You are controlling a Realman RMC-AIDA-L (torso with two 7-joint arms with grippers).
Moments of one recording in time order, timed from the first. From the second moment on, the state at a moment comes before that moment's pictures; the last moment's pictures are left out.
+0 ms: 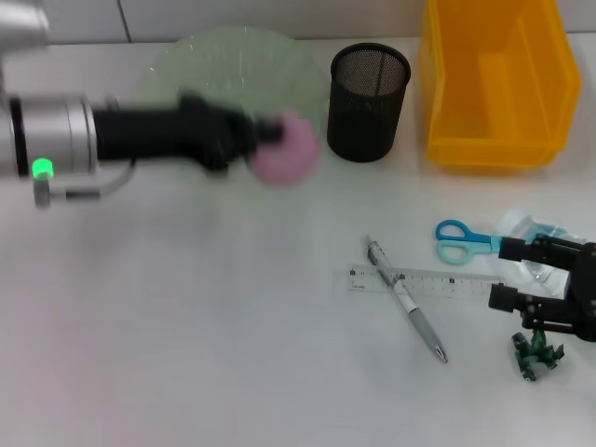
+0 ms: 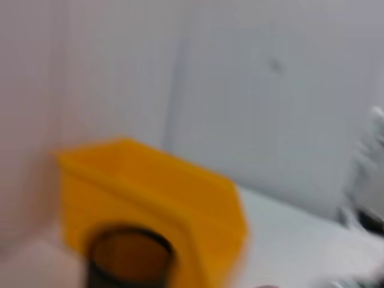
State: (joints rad) left arm -0.57 -2.06 1.01 0.80 1.87 1.51 -1.60; right arm 0.31 1.96 -0.71 -0.46 -1.85 -1.75 1.20
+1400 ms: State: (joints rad) left arm -0.34 -2.05 0.90 0.67 1.54 1.62 -1.32; right arm 0.41 1.99 -0.56 -0.98 -1.95 -1.89 1.77
